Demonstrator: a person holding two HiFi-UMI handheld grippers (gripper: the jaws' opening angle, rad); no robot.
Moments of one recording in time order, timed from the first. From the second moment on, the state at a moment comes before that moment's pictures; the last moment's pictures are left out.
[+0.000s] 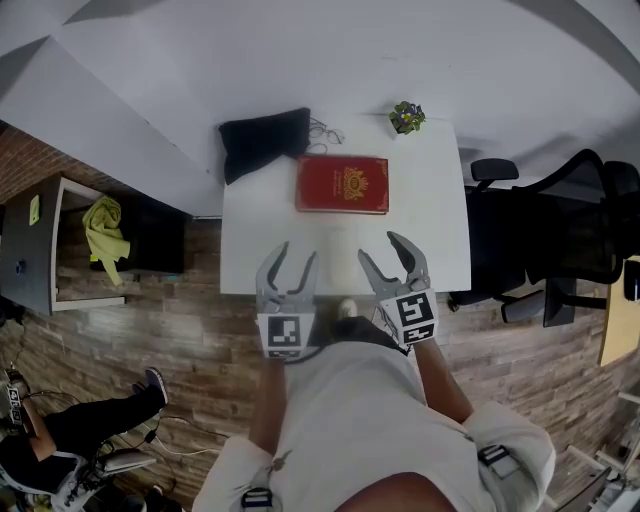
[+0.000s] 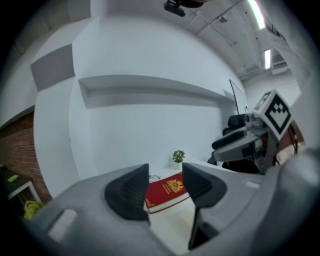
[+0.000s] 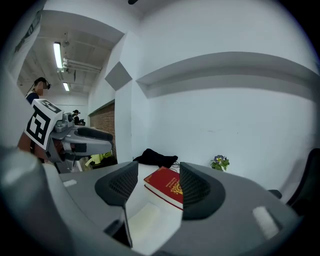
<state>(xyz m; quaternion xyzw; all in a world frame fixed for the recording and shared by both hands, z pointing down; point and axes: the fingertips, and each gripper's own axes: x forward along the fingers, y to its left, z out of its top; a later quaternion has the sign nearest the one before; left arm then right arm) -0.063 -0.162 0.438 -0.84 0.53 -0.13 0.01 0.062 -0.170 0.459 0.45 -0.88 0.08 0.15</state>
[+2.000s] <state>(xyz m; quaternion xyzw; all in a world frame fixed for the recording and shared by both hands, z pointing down) -0.030 -0.251 0.585 -0.93 0.25 -0.25 -0.05 0.051 -0.178 0.602 0.56 -0.75 0.22 0.27</state>
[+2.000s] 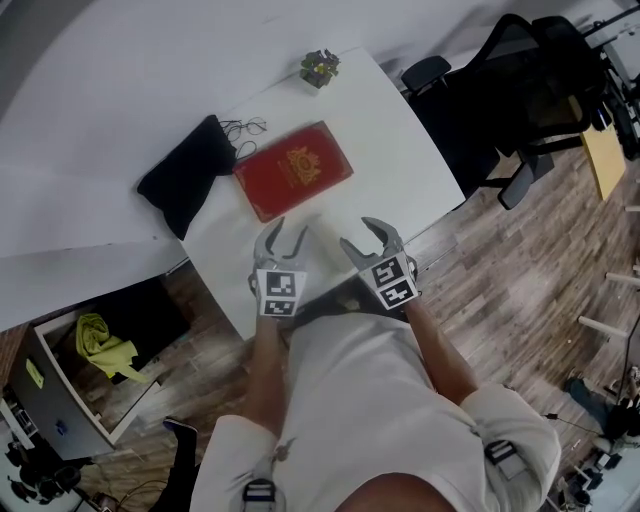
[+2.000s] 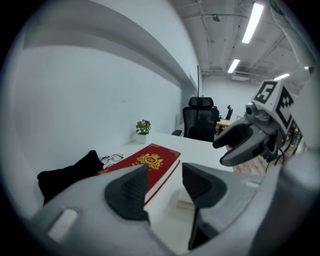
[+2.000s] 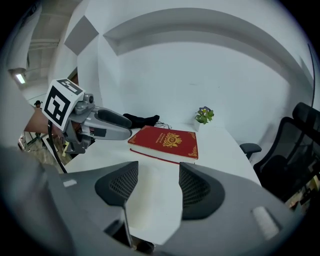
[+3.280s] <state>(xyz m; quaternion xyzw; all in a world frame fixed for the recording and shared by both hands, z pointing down) -0.033 -0.238 0.659 -0.93 0.16 -0.31 -0.07 0.024 -0.162 0.658 0.58 -0.72 0.27 0.29</state>
